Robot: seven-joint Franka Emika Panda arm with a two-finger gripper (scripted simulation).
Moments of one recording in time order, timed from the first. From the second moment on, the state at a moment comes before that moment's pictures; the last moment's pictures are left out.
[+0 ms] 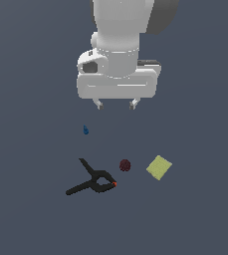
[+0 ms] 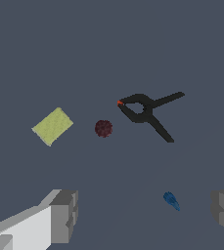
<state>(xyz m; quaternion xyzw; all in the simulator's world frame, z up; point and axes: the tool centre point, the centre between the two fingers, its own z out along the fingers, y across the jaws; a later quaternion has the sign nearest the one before) 0.013 0.009 0.343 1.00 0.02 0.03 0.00</state>
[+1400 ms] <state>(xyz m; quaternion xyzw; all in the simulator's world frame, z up) 0.011 -0.013 0.304 1.00 0.04 0.03 -0.01</state>
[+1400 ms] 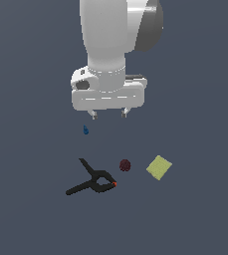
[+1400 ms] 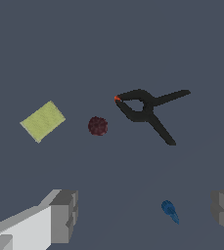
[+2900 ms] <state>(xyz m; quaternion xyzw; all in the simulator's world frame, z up) -0.122 -0.150 0.108 0.98 0.20 0.00 0.00</state>
